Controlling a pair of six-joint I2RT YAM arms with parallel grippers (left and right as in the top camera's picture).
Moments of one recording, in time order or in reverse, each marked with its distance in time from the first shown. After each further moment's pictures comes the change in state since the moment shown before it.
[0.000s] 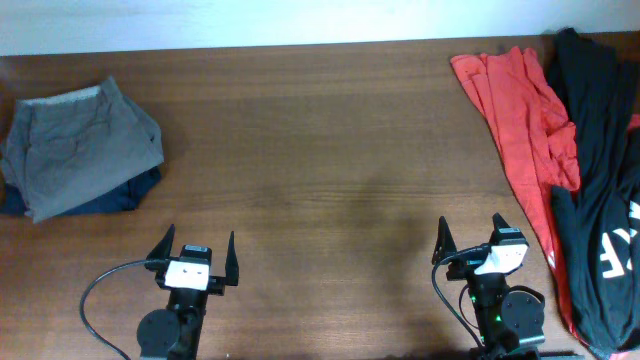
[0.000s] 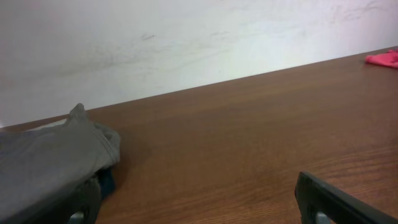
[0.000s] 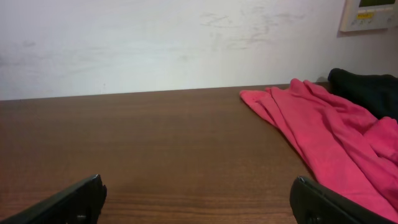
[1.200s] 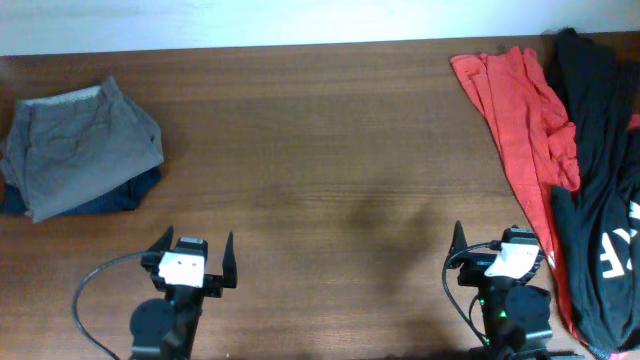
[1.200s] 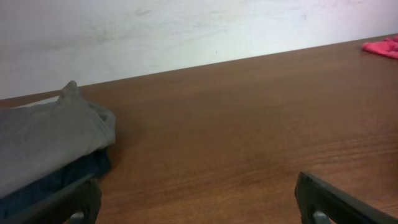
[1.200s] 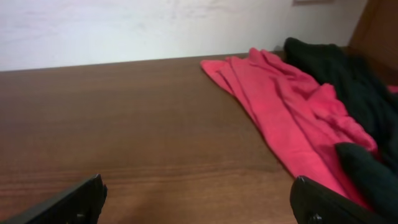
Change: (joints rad) left arm 0.000 0.134 0.156 -0.146 0.000 -0.047; right arm 0.000 0.032 0.146 -0.275 0.149 -0.004
